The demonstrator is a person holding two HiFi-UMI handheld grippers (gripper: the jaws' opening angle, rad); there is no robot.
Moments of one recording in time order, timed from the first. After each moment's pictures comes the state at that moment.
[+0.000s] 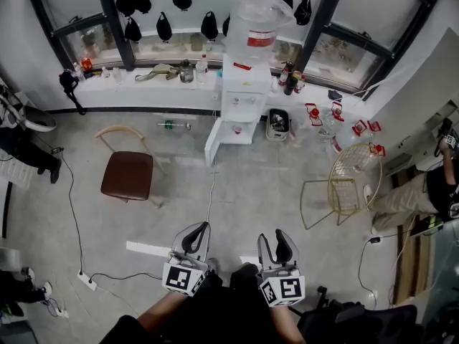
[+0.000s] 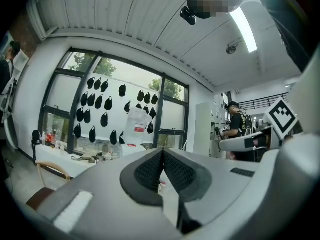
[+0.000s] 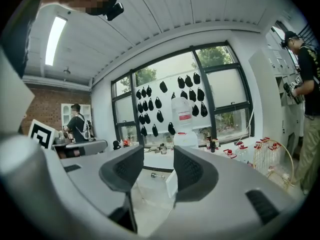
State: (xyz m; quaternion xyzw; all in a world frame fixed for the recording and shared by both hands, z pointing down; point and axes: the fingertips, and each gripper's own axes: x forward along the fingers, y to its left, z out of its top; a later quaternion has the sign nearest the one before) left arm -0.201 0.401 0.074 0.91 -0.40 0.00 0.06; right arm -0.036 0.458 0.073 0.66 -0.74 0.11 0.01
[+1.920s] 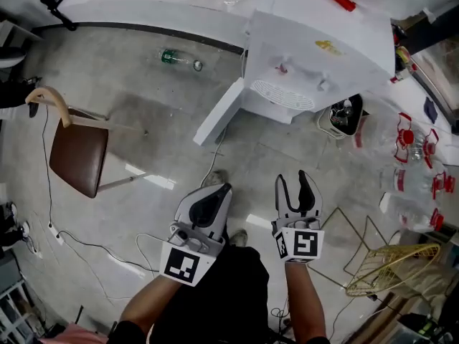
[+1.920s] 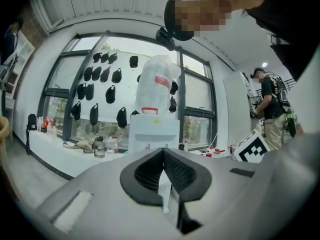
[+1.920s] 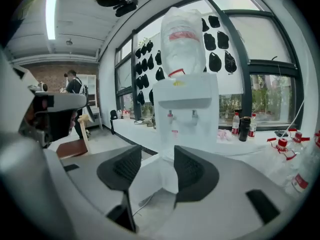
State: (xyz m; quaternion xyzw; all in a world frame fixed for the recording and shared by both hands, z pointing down) left arm -0.009 -0.106 0.464 0.87 -0.48 0.03 0.07; right arm 0.133 -0.141 0.547 0.55 -0.82 0.11 0.12
